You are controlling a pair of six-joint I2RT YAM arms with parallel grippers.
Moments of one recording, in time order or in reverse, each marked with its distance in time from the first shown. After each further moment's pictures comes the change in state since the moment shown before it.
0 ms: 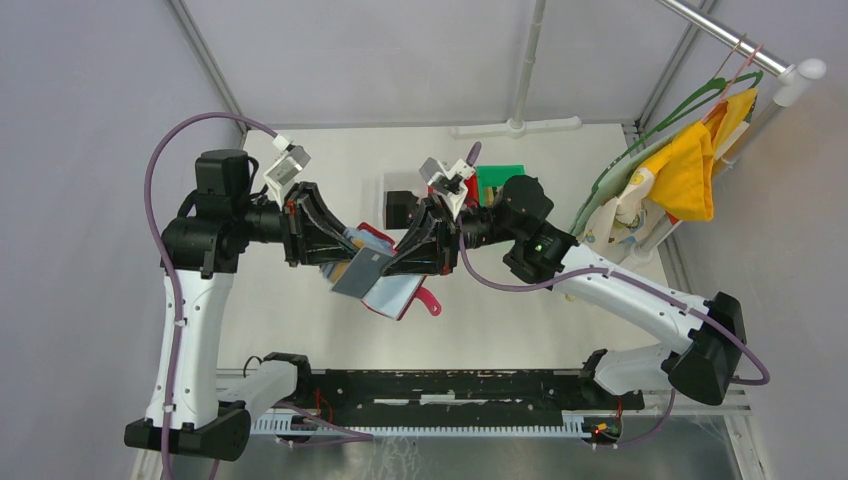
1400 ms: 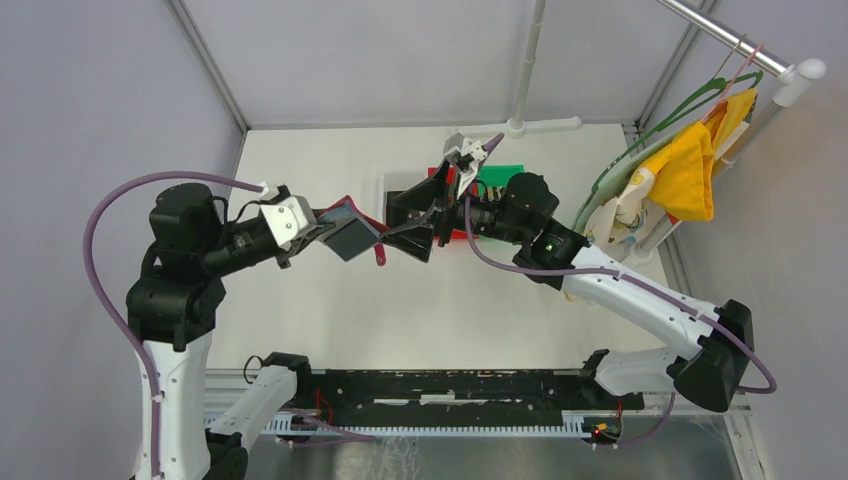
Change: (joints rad) left arm -0.023 -0.198 0.028 0.071 -0.734 0.546; right arm -0.030 -0.043 -0.017 -0.126 0.446 -0.111
